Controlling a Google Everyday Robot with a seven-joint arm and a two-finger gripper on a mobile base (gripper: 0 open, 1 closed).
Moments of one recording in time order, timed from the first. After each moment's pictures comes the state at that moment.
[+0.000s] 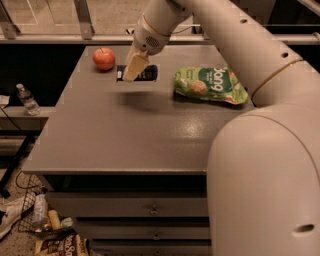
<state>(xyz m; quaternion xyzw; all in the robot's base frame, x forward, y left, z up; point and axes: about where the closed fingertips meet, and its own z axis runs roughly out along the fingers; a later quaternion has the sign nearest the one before) 0.685 0.080 0.908 -0.69 0.66 0.15 0.25</state>
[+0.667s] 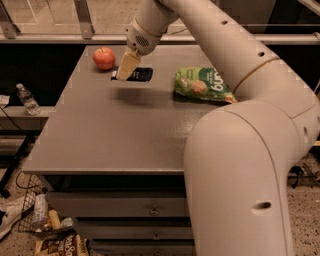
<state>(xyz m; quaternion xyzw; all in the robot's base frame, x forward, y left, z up) 0.706 0.096 0.896 -0.64 0.71 0.16 0.23</state>
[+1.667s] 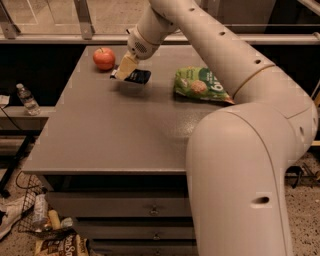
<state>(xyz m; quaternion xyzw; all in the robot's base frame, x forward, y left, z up) 0.742 0.104 0.875 -0.59 0.74 0.16 0.27</state>
